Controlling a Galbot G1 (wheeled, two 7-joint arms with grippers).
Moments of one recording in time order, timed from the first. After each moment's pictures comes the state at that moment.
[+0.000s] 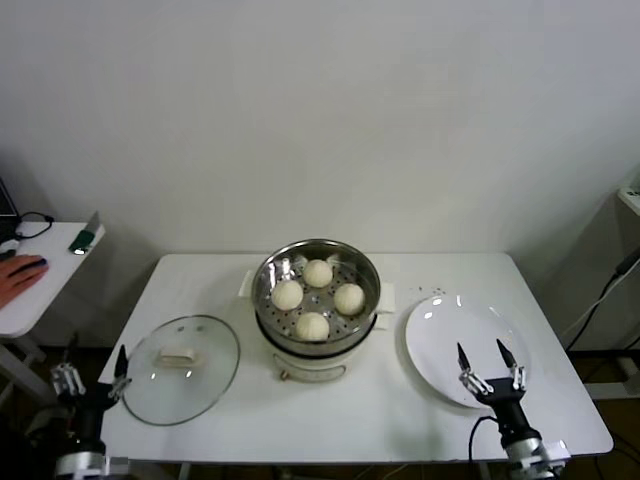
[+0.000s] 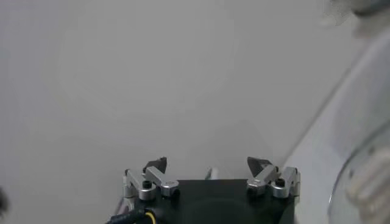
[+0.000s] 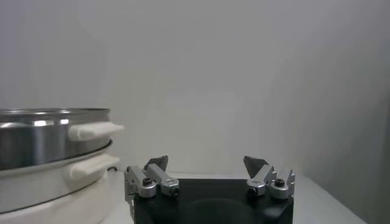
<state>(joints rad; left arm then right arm) 1.69 -1.32 -0.81 -1.93 0.75 -0.07 -0.34 -1.58 1.16 0.57 1.73 0.42 0.36 -0.06</state>
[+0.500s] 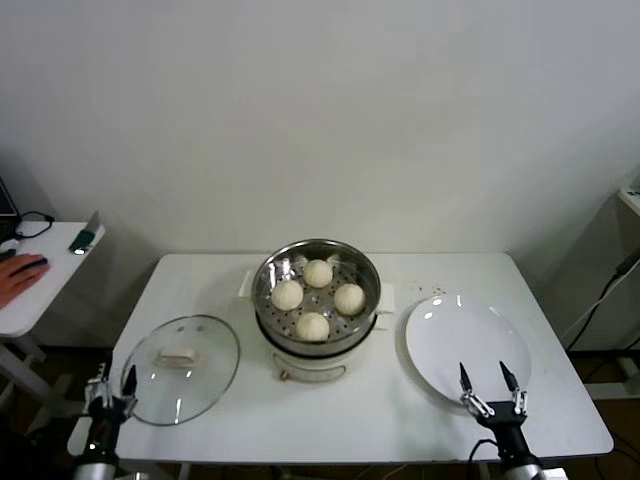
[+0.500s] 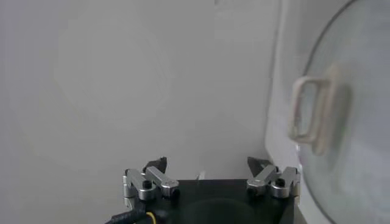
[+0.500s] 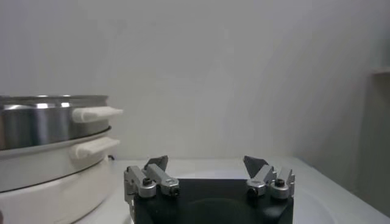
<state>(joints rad) 1.61 -1.30 -0.78 -1.67 1.16 -0.10 -0.46 -1.64 1.22 0.59 1.72 0.40 0.40 -0.06</state>
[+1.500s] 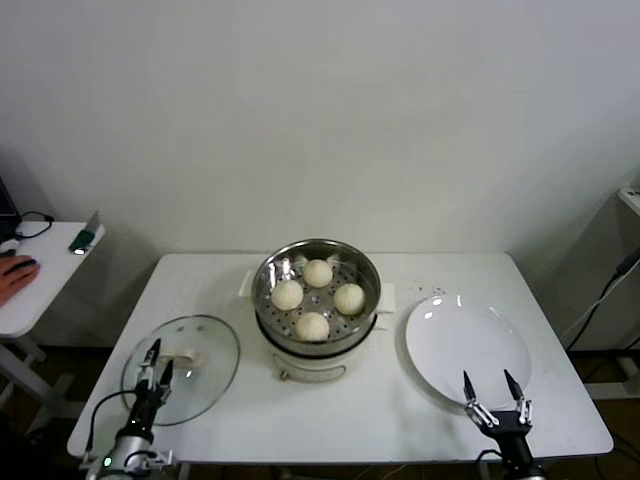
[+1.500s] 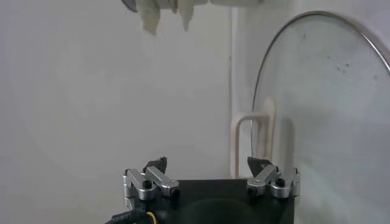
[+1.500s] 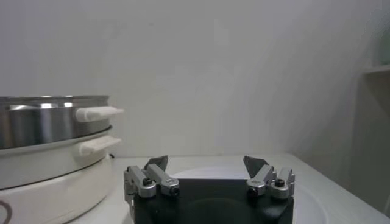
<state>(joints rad) 1.42 -1.29 -0.68 -1.47 1.29 -0.13 -0.40 -1.68 1.25 0.62 1.75 0.39 0.41 -0.09</state>
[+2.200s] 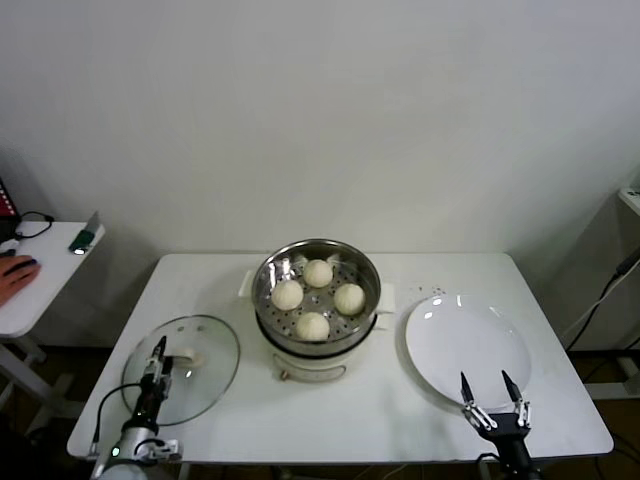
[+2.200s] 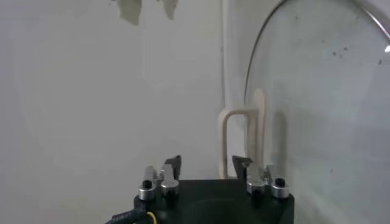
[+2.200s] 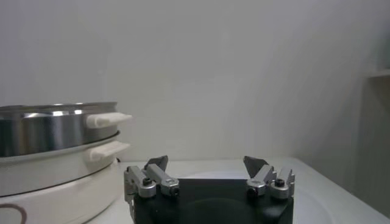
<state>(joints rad) 1.36 -1.29 -0.67 -1.40 1.32 -0.09 -0.40 -1.71 1.27 0.62 1.78 0.38 0.41 -0.10</state>
